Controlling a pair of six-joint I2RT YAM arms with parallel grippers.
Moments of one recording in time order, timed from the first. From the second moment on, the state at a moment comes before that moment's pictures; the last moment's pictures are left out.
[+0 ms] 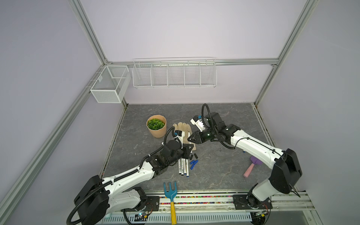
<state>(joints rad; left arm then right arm) -0.90 1.14 0.62 0.10 -0.07 -0.70 0.68 1.58 1.26 -0.50 -0.56 0.31</state>
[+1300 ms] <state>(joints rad) -0.90 0.96 0.48 -0.13 -0.38 -0.94 0.95 1.86 1.21 -0.77 0.02 0.19</state>
